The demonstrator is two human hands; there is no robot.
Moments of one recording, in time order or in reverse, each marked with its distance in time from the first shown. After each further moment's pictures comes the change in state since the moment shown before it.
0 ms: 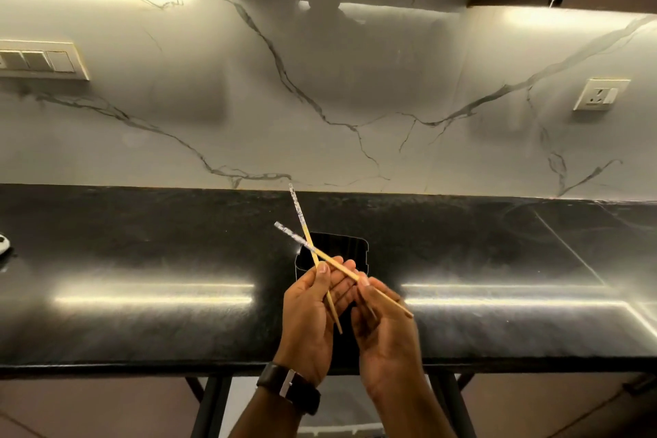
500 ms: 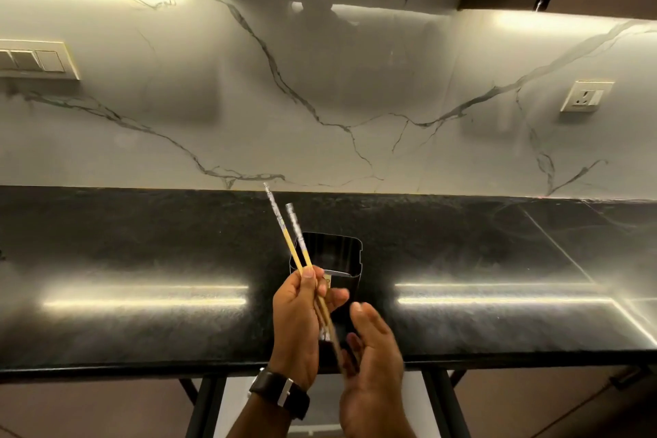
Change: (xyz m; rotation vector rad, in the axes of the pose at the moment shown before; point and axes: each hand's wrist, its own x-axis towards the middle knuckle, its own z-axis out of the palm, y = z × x) left_hand -0.006 -0.005 -0.011 0.164 0.063 0.147; right_hand -0.020 0.035 -0.008 -0.104 0.170 0.015
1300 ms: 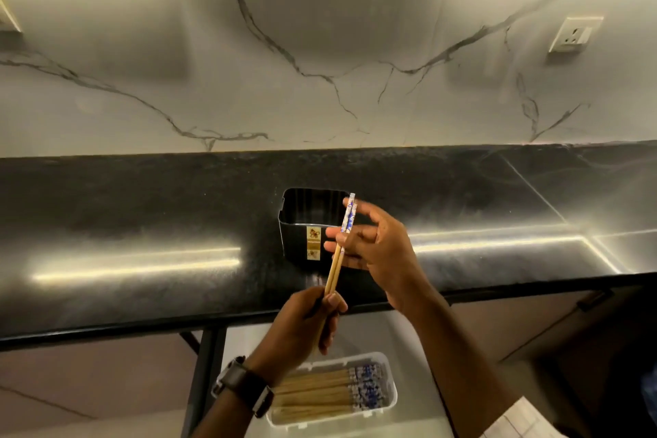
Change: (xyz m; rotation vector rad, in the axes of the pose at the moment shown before) left_hand -0.041 -0.021 -0.048 0.618 -0.502 -0.214; right_hand 0.035 -0.075 -0.007 -0.490 -0.562 -0.344
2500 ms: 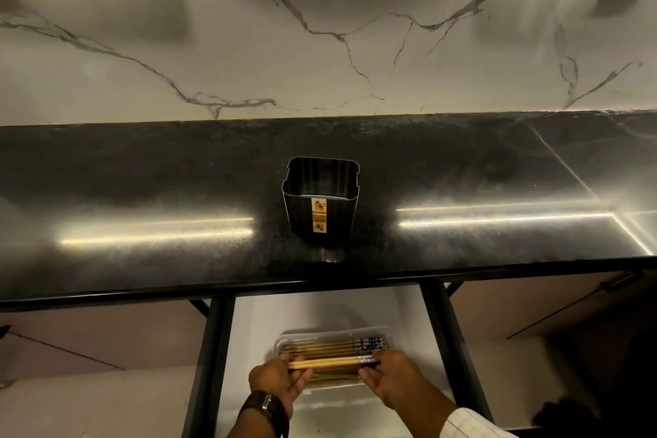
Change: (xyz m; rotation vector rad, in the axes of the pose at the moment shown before) left_hand -0.014 -0.169 0.008 -0.733 0.815 -0.797; right_hand -0.084 0.224 -0.026 0.449 0.639 1.080
